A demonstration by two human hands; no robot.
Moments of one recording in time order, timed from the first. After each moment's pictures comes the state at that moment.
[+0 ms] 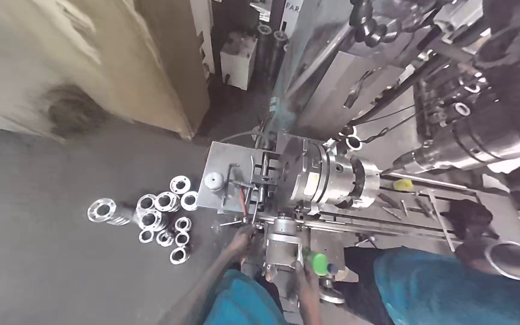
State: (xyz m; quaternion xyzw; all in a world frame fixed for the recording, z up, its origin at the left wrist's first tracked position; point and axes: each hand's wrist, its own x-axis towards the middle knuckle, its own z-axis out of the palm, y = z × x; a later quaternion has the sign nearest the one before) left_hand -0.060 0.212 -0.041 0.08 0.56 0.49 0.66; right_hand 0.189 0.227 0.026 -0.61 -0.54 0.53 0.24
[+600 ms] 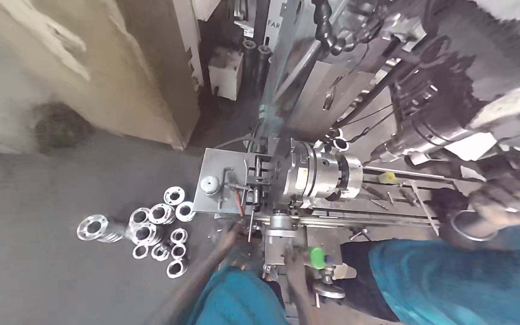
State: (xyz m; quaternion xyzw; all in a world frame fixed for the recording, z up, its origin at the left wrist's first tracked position) left_hand -0.093 0.200 -0.028 0.12 0.65 0.48 0.58; right_hand 0.156 0.243 -0.001 -0.63 -0.61 0.46 0.14
